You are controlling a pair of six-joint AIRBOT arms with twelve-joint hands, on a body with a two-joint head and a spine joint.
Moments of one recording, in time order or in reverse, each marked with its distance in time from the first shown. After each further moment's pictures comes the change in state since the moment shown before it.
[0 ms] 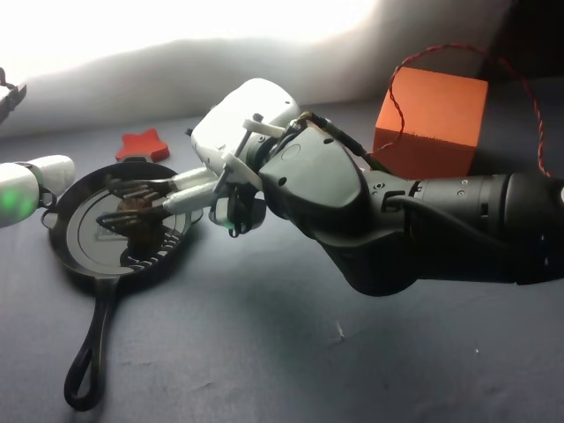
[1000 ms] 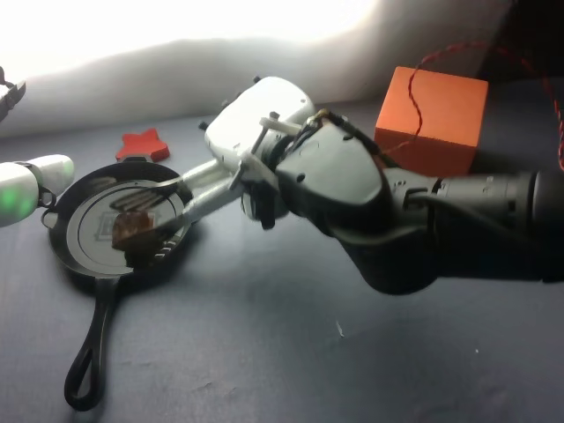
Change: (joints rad) left arm 0.000 0.000 0.000 0.000 -0.003 0.000; right arm 0.013 0.051 -0.047 0.005 0.017 -0.008
